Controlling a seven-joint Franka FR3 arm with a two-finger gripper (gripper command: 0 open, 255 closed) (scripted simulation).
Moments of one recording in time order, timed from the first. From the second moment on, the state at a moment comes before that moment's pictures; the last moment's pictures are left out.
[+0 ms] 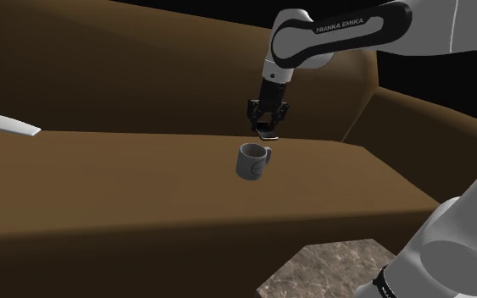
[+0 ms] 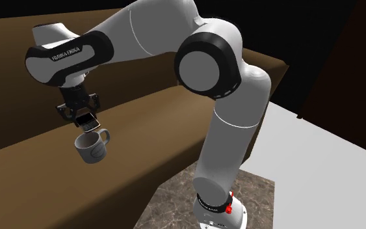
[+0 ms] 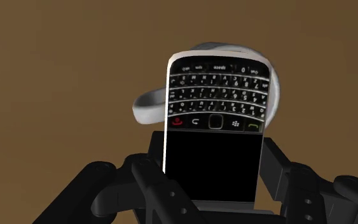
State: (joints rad) arm -0.02 -0.08 0.07 -2.00 0.04 1.92 0.38
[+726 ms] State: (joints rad) arm -0.02 -0.05 0.08 -2.09 0.04 2.03 0.38
